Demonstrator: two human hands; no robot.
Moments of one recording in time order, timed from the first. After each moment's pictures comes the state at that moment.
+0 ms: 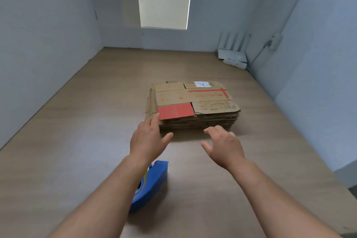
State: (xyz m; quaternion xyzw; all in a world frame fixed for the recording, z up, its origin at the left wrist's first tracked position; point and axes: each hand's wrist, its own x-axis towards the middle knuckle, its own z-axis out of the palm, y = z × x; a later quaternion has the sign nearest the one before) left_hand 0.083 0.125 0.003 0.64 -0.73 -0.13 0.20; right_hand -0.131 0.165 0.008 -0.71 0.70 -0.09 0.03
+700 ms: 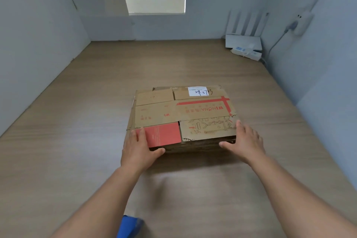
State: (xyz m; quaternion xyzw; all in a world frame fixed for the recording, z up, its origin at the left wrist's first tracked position) left_hand 0.022 0.000 -0.053 0.74 -0.63 -0.20 0.09; right_hand -0.281 0.003 -0.055 -0.58 0.80 -0.02 0.13
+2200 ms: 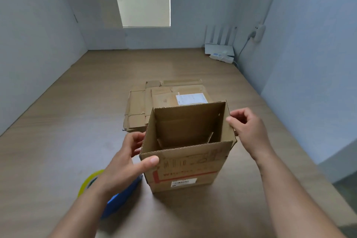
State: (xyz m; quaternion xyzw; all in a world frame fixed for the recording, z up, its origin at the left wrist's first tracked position) left_hand 0.055 0.195 0.030 0.52 -0.64 -0.48 0.31; right_hand -0.255 0.177 0.048 -0.47 0.69 -0.48 0.26
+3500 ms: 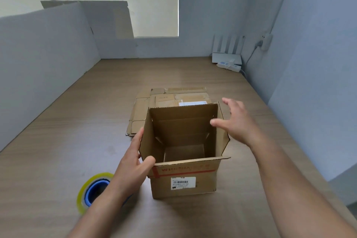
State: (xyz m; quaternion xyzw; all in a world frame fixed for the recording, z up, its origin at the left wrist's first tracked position) left_hand 0.009 0.202 0.035 0.60 -0.62 -0.38 0.33; right_hand -0.267 0.136 0.072 -0.63 0.71 -0.26 0.19
